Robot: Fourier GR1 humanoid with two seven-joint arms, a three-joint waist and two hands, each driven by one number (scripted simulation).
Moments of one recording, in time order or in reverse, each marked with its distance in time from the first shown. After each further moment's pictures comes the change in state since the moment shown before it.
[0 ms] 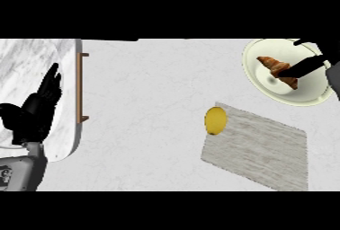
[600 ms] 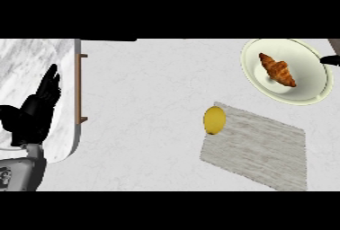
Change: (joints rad) left arm 0.010 -0.006 0.008 -0.006 -0.013 0.005 -0.003; right arm 0.007 -0.156 -0.363 0.111 -0.362 0.196 -0.096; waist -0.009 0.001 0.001
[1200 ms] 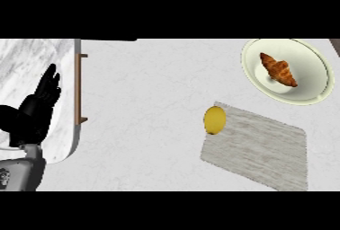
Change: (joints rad) left arm 0.003 -0.004 0.007 -0.019 0.002 -0.007 0.016; right arm 0.170 -0.232 -0.085 0.079 -0.087 0.334 -0.076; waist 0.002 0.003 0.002
